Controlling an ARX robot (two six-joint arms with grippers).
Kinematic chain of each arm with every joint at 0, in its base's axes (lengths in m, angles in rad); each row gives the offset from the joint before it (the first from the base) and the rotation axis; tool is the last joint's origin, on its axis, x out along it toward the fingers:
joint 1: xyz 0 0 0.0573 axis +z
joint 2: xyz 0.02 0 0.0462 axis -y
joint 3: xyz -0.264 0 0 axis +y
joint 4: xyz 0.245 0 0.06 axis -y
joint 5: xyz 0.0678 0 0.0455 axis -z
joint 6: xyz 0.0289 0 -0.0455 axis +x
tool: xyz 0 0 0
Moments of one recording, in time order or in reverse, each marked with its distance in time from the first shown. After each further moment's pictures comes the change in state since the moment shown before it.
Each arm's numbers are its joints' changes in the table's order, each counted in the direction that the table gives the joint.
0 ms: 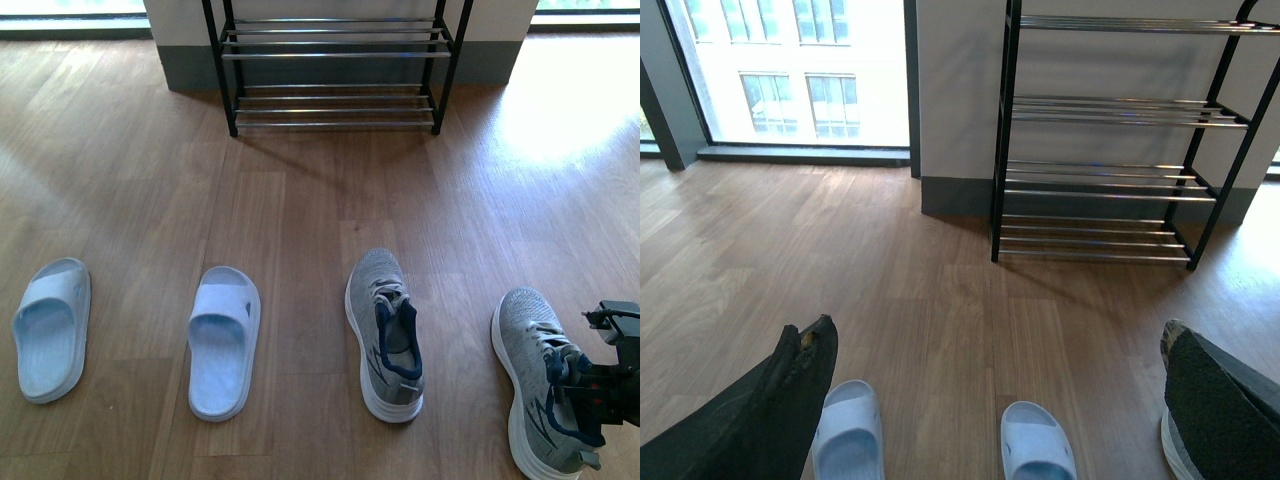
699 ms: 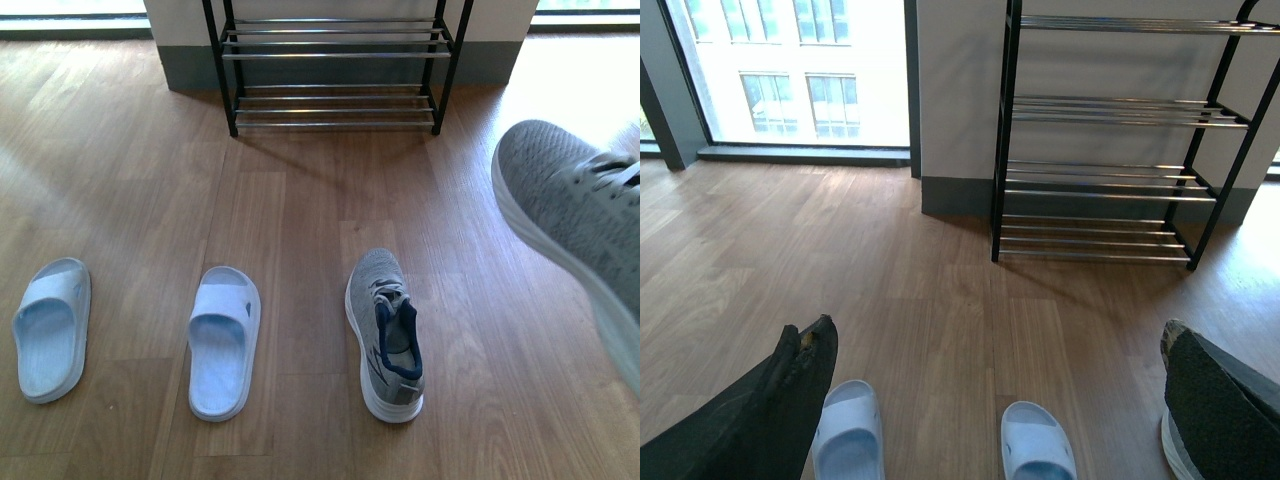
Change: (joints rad) left arm 0.000 0.000 0.000 0.000 0.000 0.000; right arm -0.042 1.312 0.512 -0.357 -0.379 0.209
